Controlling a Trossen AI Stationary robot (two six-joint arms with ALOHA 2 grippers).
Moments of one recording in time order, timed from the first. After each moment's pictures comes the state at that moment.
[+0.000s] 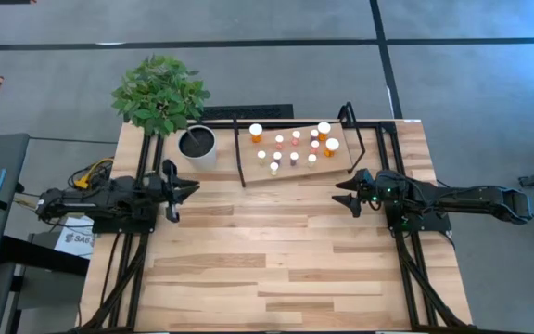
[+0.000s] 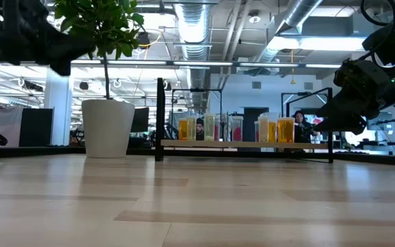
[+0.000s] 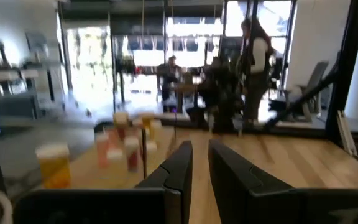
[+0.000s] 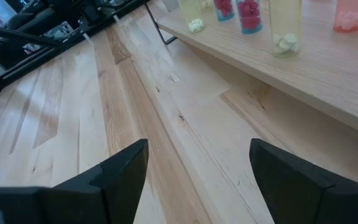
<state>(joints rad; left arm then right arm) 0.00 0.00 0.01 0.12 -0.19 0.01 -0.25 0.43 0.01 0.04 -0.02 0.42</state>
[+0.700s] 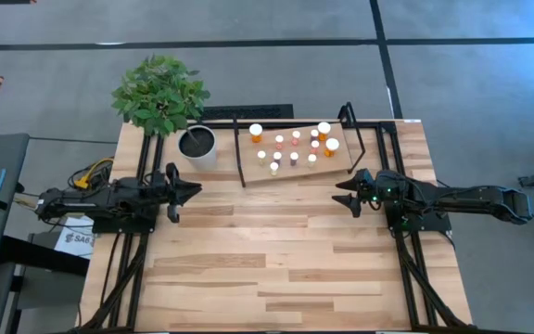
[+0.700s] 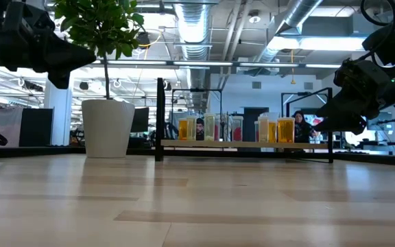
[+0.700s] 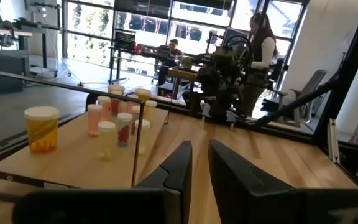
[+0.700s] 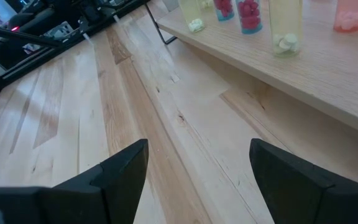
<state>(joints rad) 0.00 0.01 0.01 0.05 -0.20 -0.18 -0.25 0.43 0.01 0.04 -0.02 0.42</state>
